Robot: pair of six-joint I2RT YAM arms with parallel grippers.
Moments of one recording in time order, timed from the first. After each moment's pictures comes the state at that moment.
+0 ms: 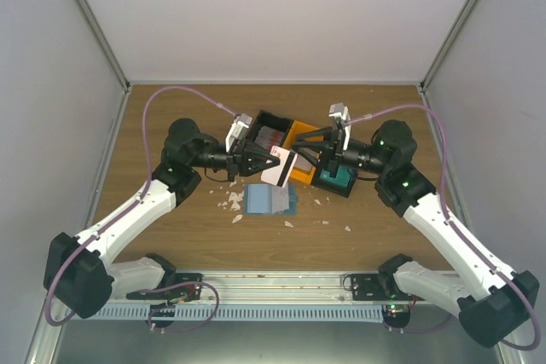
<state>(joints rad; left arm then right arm) -0.52 1.18 0.88 0.43 1.13 -0.59 0.51 1.00 0.93 0.08 -0.79 0.33</state>
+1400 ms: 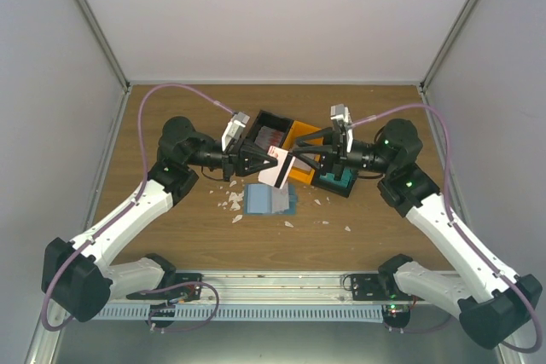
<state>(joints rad) -0.51 1.16 0.91 0.42 1.19 -0.62 0.50 0.99 0.96 0.08 -0.89 0.32</state>
